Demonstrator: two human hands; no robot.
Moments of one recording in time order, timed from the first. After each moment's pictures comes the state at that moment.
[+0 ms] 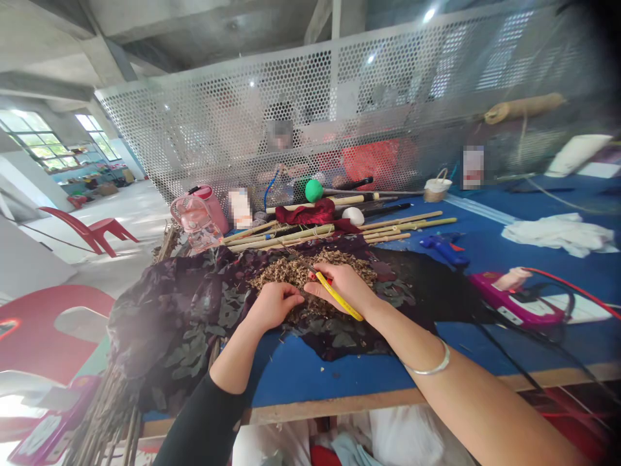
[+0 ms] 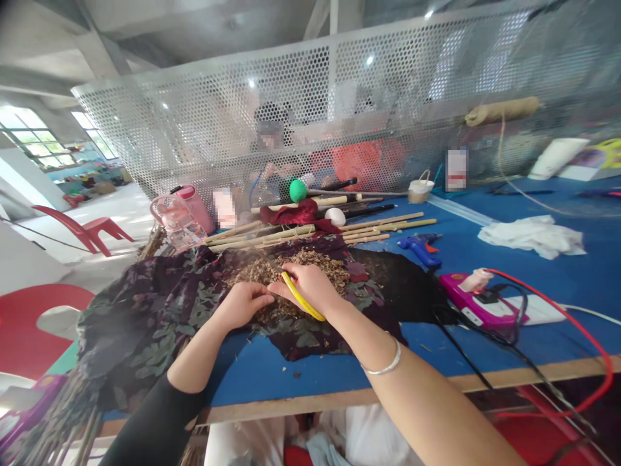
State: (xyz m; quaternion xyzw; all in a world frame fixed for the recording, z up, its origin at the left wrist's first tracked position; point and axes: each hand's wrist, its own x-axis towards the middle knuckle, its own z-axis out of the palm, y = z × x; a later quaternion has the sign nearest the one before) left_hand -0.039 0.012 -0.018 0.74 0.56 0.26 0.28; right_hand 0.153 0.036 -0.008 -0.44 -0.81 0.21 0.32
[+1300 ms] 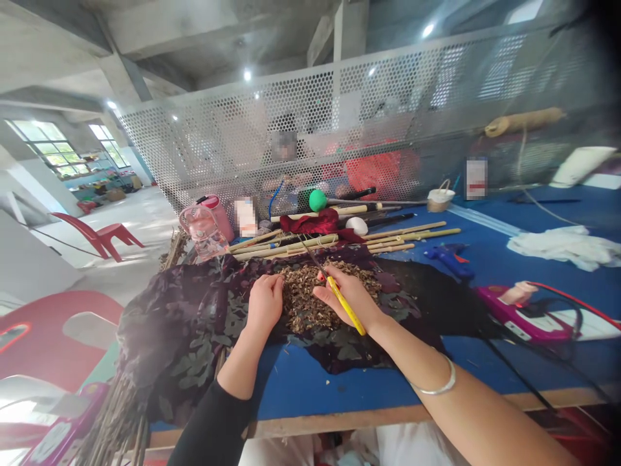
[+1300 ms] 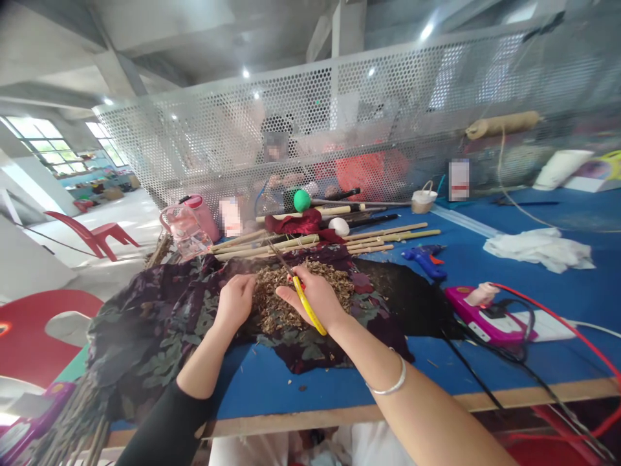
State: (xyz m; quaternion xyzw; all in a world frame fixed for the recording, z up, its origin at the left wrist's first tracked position) left_hand -0.050 0.026 -0.018 0.67 0.62 0.40 0.06; right_hand 0.152 0.028 0.004 -0.45 -0.79 0.21 0.35
